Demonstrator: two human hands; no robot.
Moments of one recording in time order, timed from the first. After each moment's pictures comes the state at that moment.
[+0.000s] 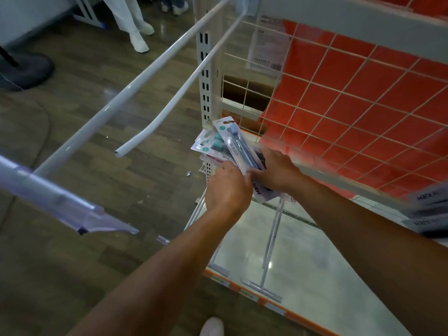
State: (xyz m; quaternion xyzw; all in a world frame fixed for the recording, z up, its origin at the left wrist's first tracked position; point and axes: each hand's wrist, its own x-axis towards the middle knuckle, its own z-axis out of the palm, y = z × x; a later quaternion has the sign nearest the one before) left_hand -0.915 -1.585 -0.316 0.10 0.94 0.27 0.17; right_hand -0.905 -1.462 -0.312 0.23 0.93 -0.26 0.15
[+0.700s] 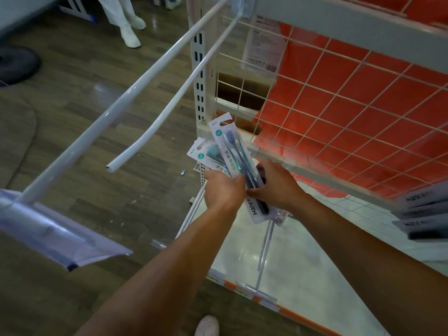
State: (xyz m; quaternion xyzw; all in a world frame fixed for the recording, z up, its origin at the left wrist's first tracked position) left_hand -0.919 -1.576 -0.335 -0.12 0.80 0.52 0.26; right_hand -0.879 -1.468 -0.315 0.24 0.93 -0.27 0.12
